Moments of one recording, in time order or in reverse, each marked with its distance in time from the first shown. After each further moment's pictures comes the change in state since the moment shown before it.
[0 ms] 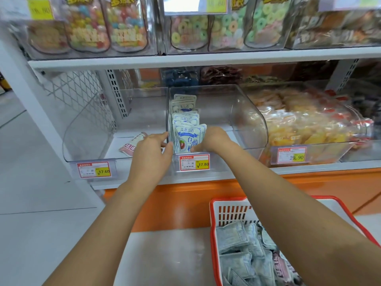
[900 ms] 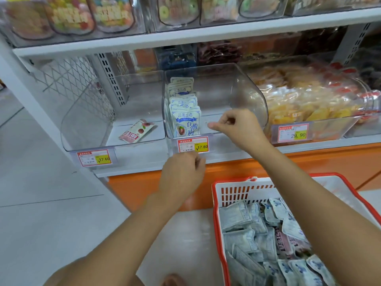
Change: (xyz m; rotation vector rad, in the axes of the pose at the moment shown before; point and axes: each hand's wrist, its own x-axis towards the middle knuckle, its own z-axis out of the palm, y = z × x) left_hand -0.054 0.026 0.041 0.194 -0.285 0.084; right_hand -0.083 0.046 -0.020 0.529 0.399 -0.183
